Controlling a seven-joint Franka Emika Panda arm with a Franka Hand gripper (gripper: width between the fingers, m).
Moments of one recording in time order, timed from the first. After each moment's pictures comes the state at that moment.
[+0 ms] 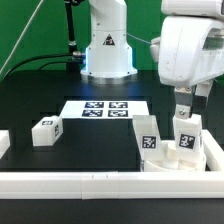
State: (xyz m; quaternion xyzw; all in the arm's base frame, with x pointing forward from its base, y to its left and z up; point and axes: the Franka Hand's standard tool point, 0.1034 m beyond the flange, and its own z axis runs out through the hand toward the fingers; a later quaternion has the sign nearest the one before) arm 0.642 0.091 0.110 0.87 0.49 0.03 0.07
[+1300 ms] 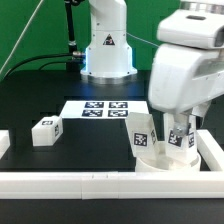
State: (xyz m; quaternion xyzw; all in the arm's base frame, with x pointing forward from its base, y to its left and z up) arm 0.643 0.086 0.082 0.92 0.39 0.00 0.07
